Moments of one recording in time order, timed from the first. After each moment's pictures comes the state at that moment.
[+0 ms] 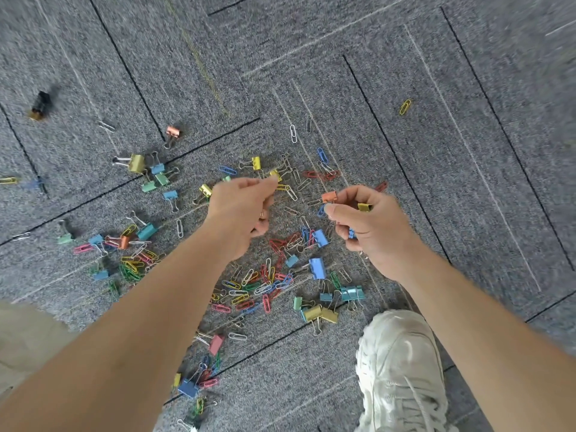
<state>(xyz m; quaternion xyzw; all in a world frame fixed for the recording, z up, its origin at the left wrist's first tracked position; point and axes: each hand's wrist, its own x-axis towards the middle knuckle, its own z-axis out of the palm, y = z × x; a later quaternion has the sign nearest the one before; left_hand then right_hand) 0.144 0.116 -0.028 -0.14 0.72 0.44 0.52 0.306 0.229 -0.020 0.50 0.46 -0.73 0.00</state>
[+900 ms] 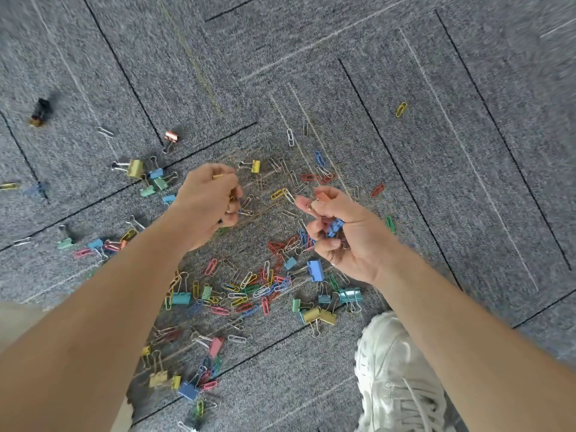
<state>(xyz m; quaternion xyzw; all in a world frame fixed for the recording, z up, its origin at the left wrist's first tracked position) 0.107 0.102 -0.024 -0.08 0.73 0.45 0.52 0.290 0.216 -0.020 0.47 0.17 -0.87 0.03</state>
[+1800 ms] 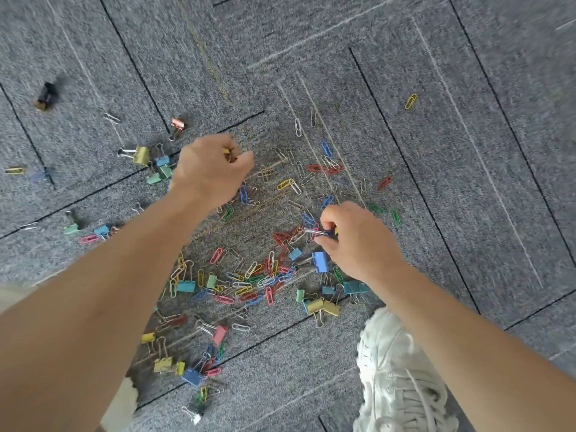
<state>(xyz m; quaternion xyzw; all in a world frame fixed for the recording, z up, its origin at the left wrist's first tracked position) 0.093 0.110 -0.029 0.22 0.89 0.21 0.33 0.310 0.204 -0.037 0.33 0.88 -0.27 0.21</state>
